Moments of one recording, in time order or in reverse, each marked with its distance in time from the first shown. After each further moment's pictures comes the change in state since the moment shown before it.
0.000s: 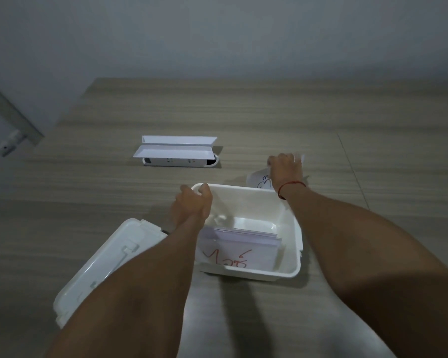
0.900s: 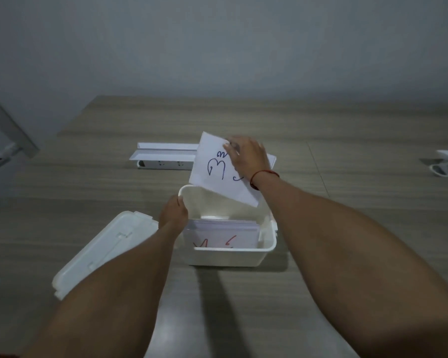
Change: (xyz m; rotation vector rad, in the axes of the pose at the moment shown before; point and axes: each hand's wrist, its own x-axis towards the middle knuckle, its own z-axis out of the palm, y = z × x) left_hand -0.049 -0.046 -0.006 -0.151 -0.074 0.135; right_hand -0.084 -0.026 -0.114 0.544 0.237 -0.226
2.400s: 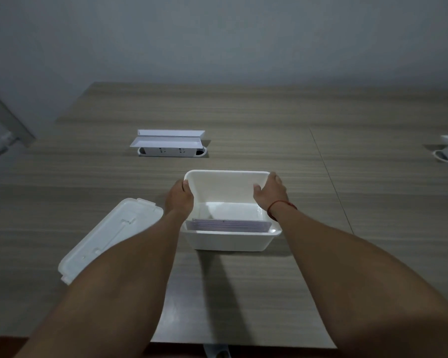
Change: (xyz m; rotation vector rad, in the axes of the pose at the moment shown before) left_hand 0.004 -0.007 0.011 -0.090 0.067 0.096; right_hand -0.092 0.048 0.043 0.116 -0.281 0.692
